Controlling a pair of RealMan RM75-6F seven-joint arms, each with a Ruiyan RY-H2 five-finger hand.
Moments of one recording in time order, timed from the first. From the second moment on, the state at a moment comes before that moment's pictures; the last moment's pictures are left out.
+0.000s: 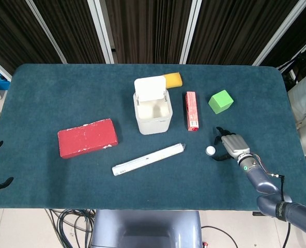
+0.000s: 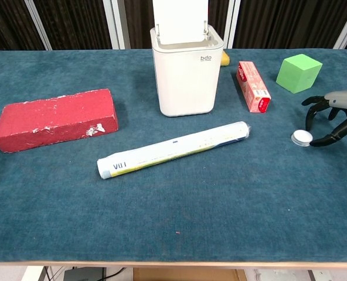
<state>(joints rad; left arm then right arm) -0.08 -1.08 -0.07 -1.66 1.39 1.47 0.13 0.67 -1.43 0.12 -1.13 -1.23 0.64 0.05</state>
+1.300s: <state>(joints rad) -0.08 -1.07 -0.06 -1.67 1.39 1.46 0.12 0.69 -1.30 0.24 -1.30 -1.32 0.87 0.13</state>
